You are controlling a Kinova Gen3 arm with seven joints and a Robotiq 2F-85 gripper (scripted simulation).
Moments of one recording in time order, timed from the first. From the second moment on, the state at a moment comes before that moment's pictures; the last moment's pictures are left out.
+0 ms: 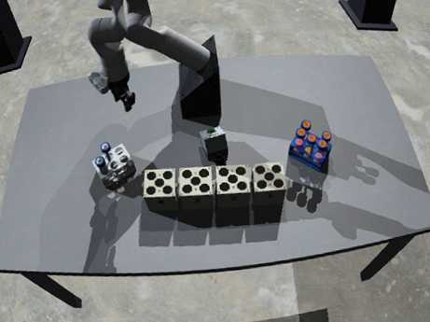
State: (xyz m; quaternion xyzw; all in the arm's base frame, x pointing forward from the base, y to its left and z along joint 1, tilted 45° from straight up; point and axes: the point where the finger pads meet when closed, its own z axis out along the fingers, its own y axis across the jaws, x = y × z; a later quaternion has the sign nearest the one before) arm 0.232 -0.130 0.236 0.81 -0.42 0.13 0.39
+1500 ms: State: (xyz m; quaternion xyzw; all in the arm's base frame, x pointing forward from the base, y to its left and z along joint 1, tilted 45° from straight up) arm 0.252 -0.102 0.201 0.71 -0.58 0.20 0.35
